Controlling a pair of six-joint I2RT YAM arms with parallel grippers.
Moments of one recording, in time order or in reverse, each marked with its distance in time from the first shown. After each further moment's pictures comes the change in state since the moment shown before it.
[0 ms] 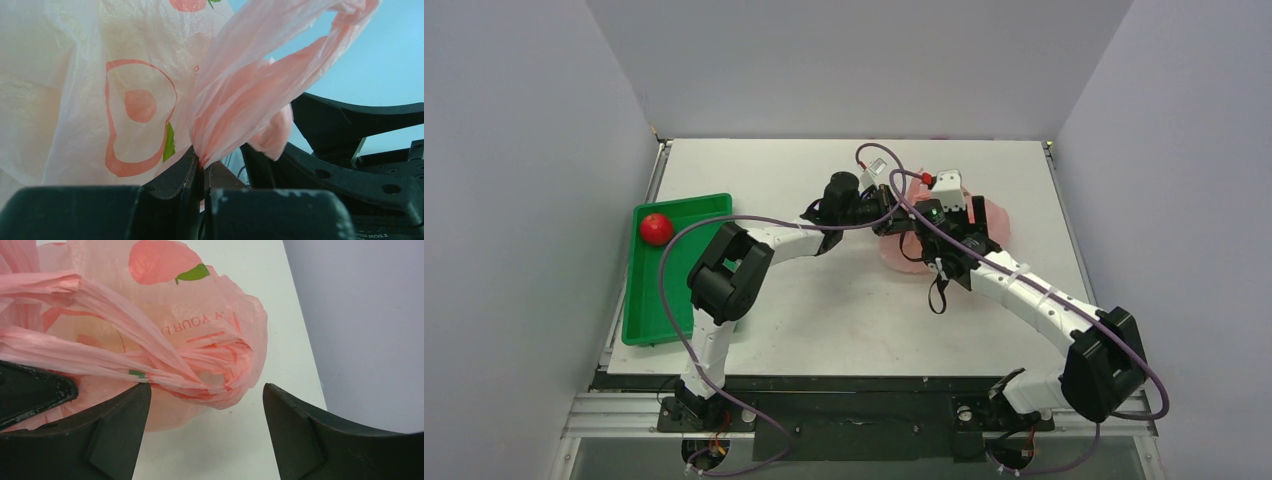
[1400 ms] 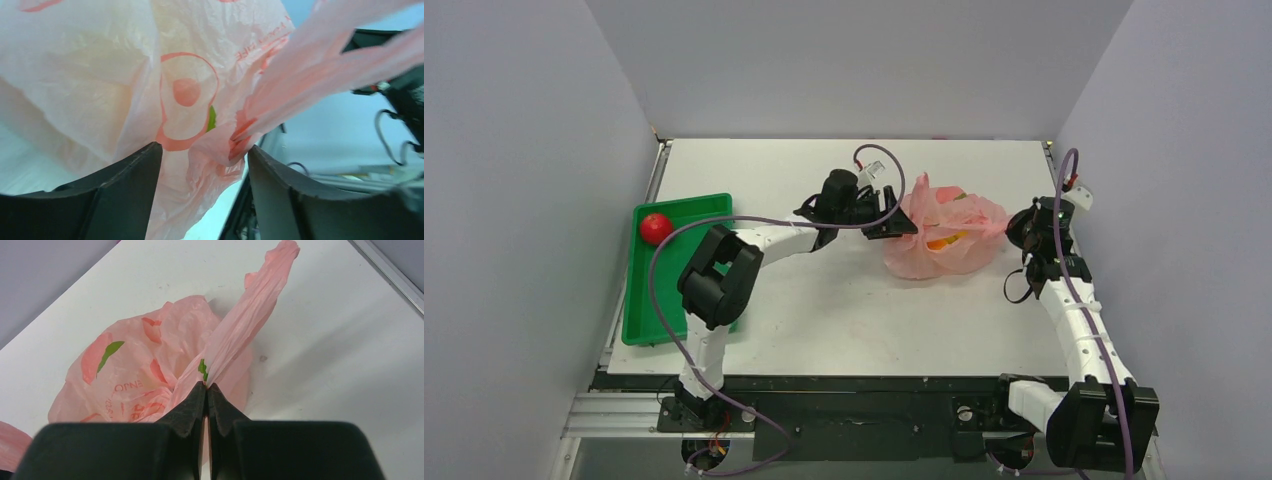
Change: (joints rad) left arm 0.014 -0.035 -0.003 -0.173 -0.010 0.189; right arm -0.705 -0.235 -0.186 0.185 -0.738 0.385
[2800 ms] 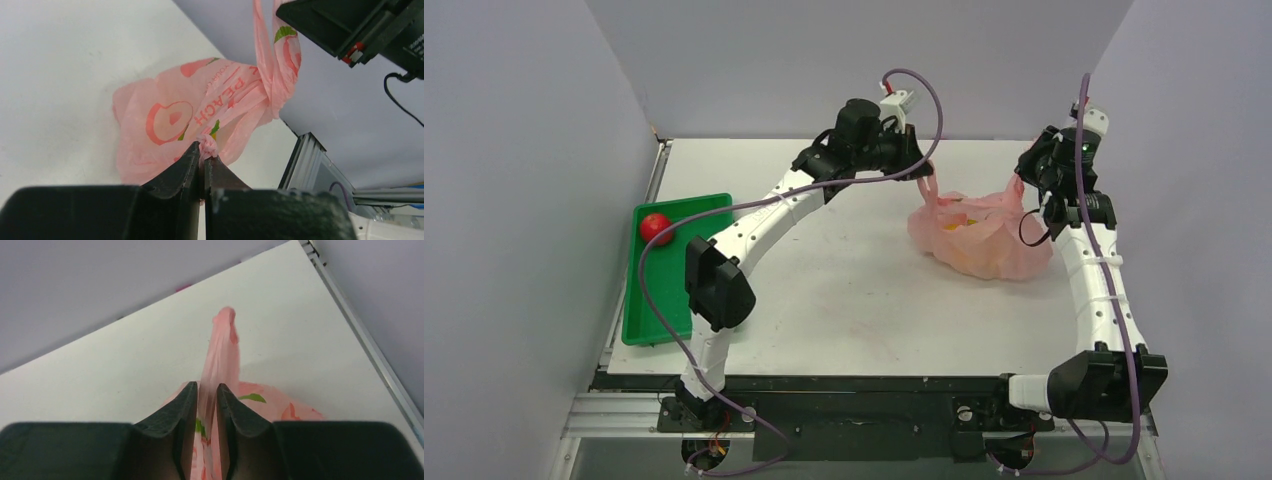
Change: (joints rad) left arm -0.064 0.001 0.768 -0.678 -0.224 0.457; right arm 0.017 0.185 0.545 -0.193 -0.069 -0.163
